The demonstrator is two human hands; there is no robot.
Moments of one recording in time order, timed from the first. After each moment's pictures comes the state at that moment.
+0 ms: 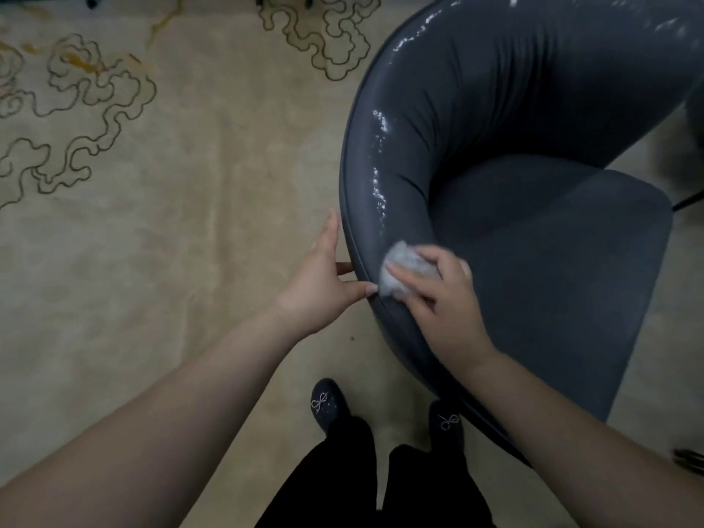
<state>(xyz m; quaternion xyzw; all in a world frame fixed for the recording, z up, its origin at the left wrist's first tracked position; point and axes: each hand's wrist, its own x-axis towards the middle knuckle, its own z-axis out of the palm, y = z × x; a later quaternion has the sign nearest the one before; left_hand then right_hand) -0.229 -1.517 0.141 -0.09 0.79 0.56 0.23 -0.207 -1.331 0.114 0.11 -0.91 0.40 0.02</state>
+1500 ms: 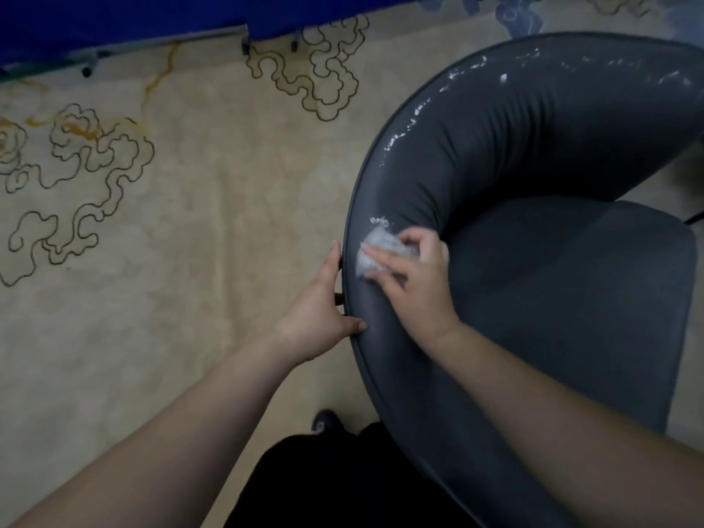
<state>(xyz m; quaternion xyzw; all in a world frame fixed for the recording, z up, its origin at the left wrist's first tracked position) -0.354 -1.539 0.143 -0.06 0.80 0.51 0.31 -0.369 -1.378 0.117 0.04 -0.90 0.43 0.07</state>
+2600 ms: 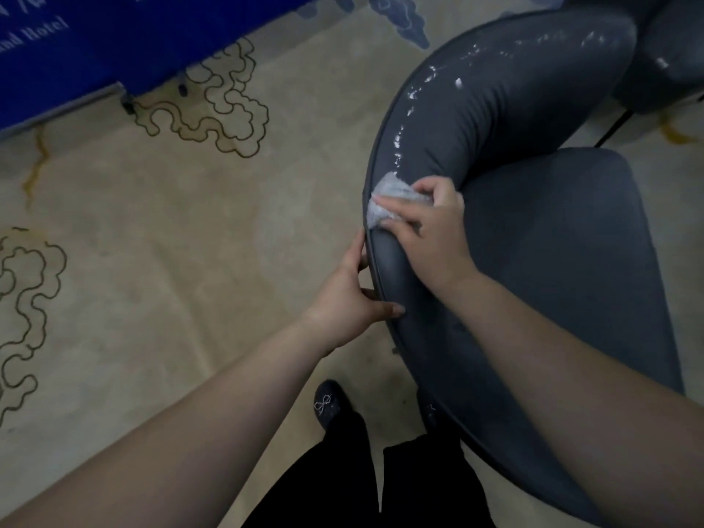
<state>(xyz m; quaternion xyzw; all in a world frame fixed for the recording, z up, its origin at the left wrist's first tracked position) -0.485 -1.560 0.137 0.09 0.73 0.54 0.41 -0.477 -1.407 0.137 -0.15 -0.91 0.37 0.14</state>
